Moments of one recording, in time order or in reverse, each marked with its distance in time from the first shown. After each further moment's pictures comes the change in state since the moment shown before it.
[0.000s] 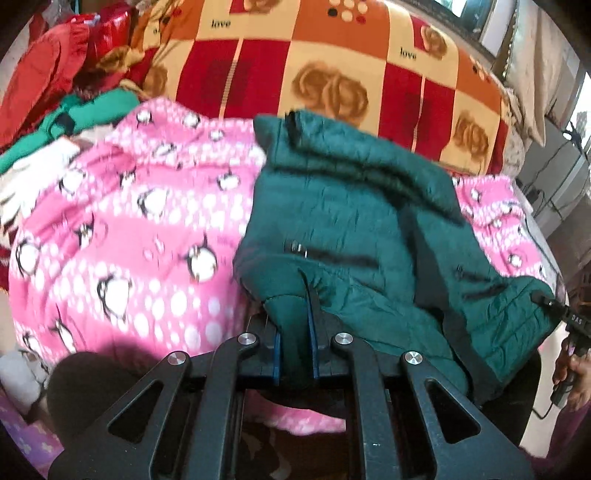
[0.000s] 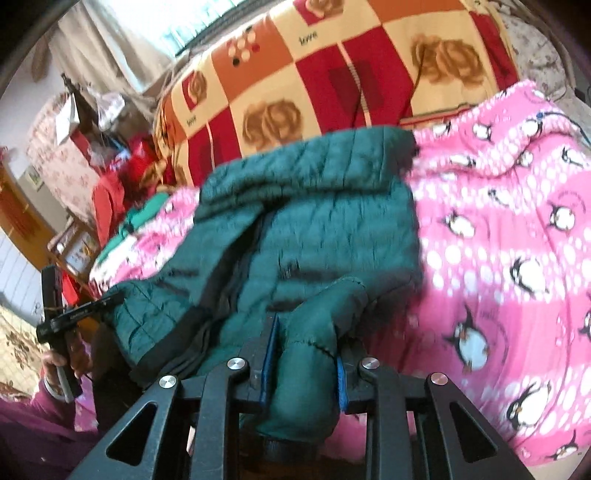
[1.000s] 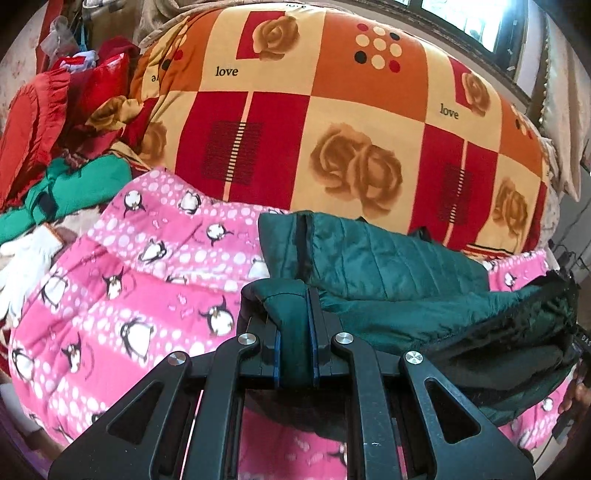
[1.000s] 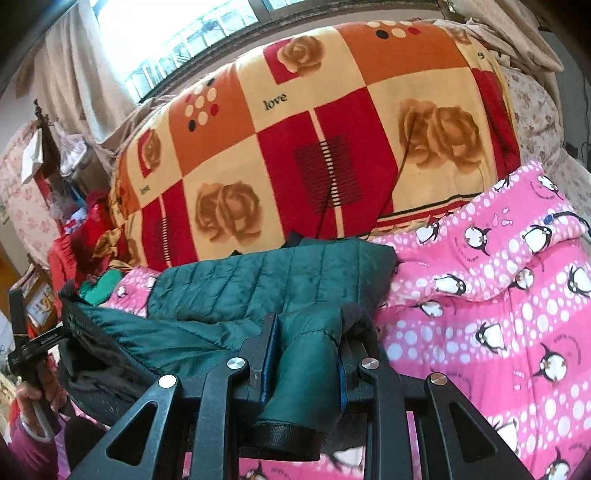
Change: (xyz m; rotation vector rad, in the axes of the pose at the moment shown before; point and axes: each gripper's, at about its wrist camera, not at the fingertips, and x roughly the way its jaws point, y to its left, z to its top) left arm 0.065 -0.018 0.150 -0.050 -0.142 0.110; right arm 0.052 -0.020 0.158 0.000 -0.172 -0.163
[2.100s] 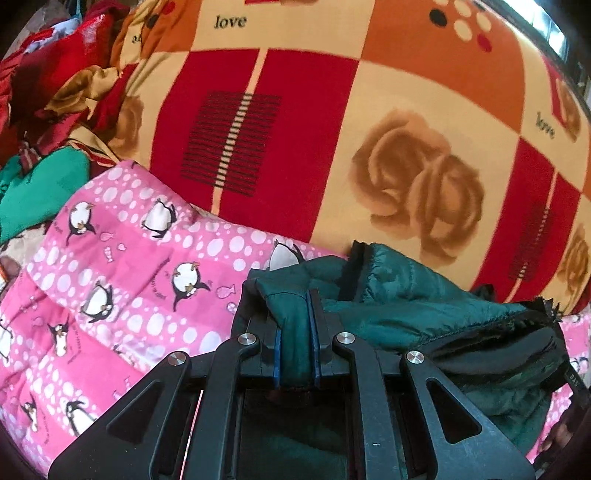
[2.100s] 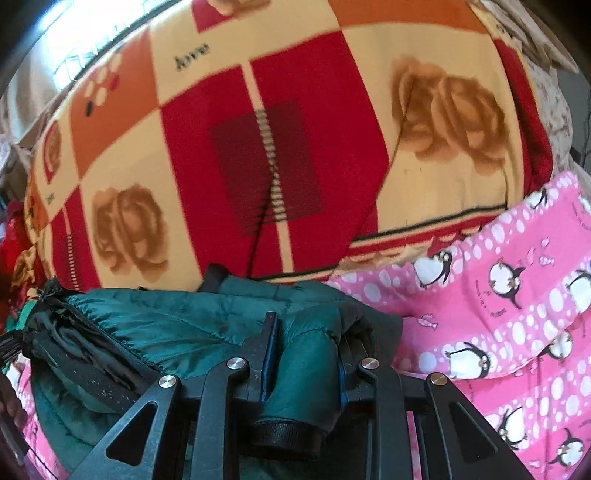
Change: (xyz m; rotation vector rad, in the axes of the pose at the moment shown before) left arm 0.172 0.009 0.081 -0.113 0.104 0.112; right arm 0.175 -0.040 0.077 0.044 0.073 -0.219
